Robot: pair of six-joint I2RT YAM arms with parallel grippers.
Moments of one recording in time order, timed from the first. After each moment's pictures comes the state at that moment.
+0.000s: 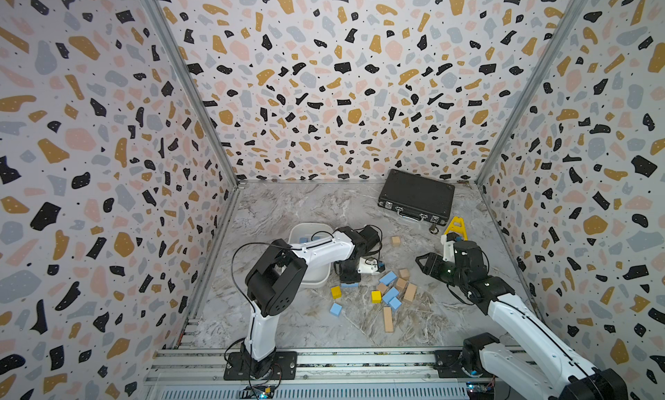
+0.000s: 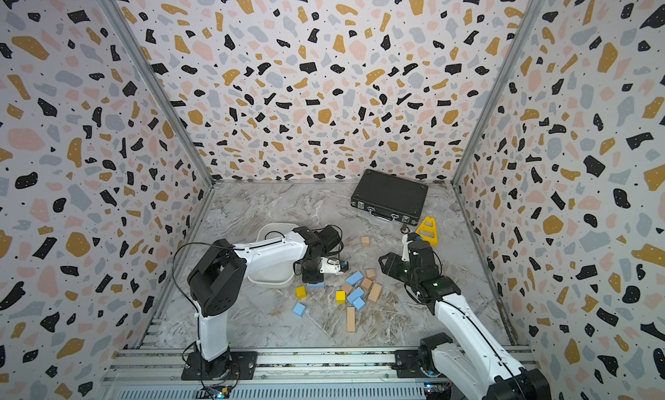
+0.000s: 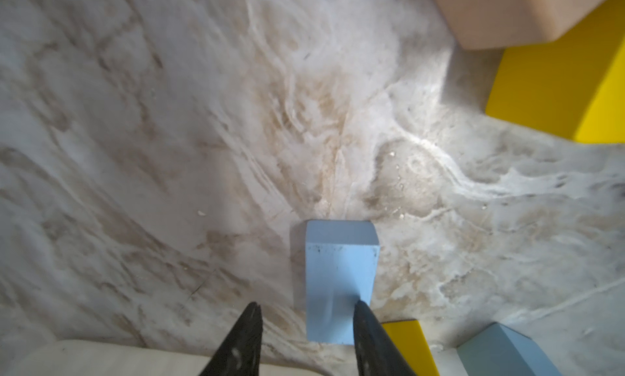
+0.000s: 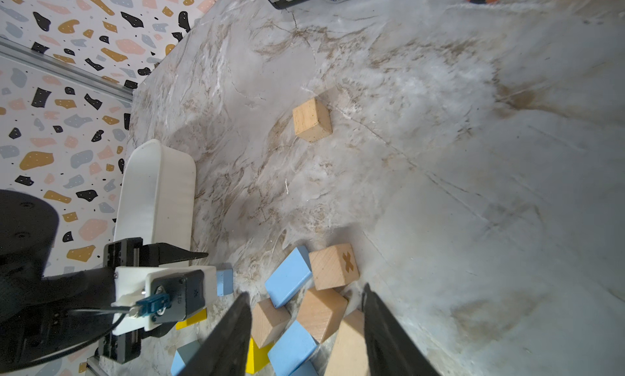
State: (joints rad) left arm -0.82 1.96 1.40 -0.97 -0.04 0.72; right arm 0.30 0.90 0.53 -0.33 -0.25 0.66
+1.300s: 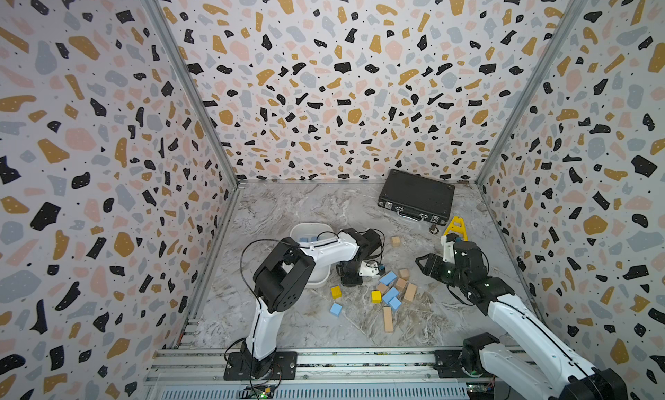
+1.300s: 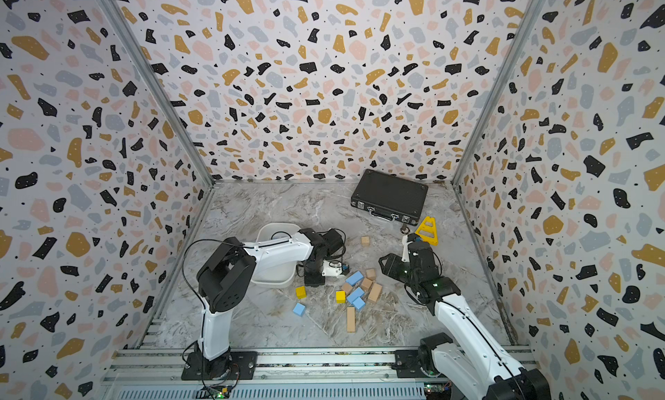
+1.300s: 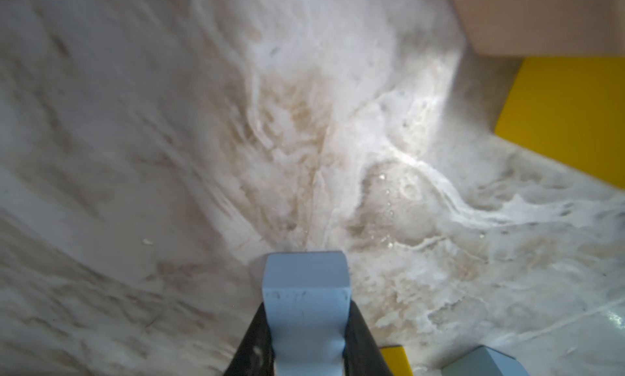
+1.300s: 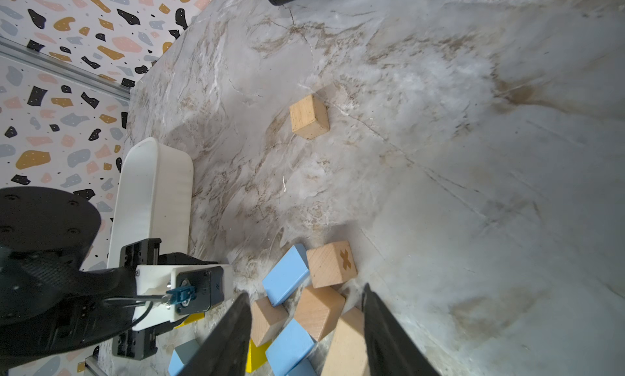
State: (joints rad) left arm -0.83 2.02 1.45 -1.02 -0.03 0.65; right arm 0.30 0.89 0.52 -0.33 -0.25 0.66
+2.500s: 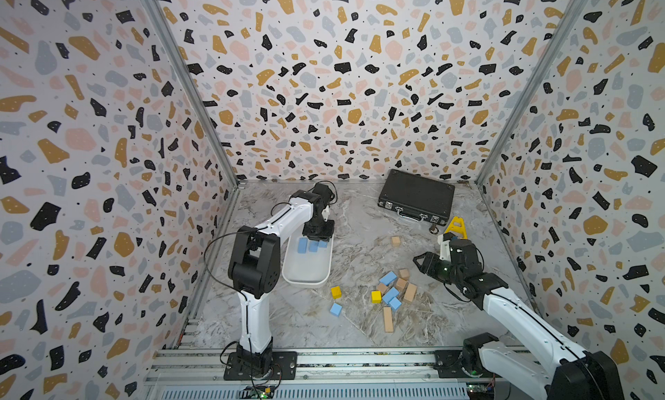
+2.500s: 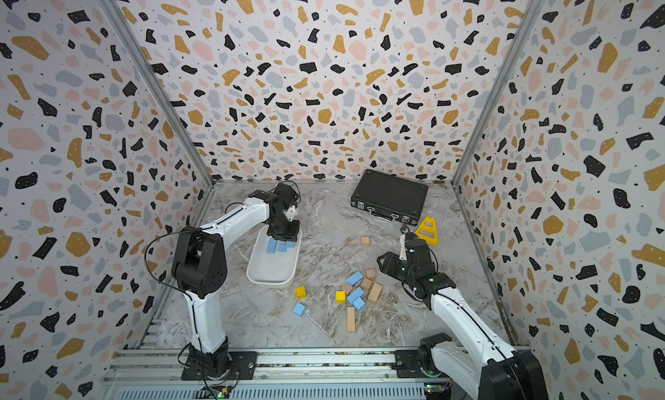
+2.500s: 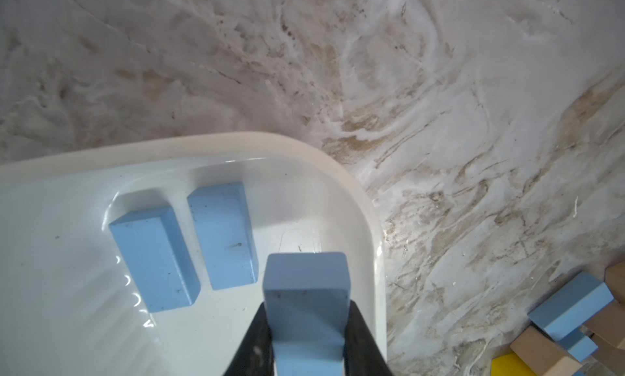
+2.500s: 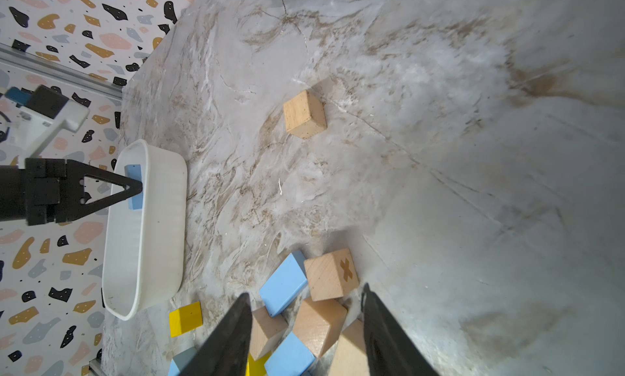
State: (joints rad) left arm -0.38 2.01 1.63 -1.01 0.11 -0.23; right arm 0.30 0.98 0.53 -0.28 -0.26 0.68
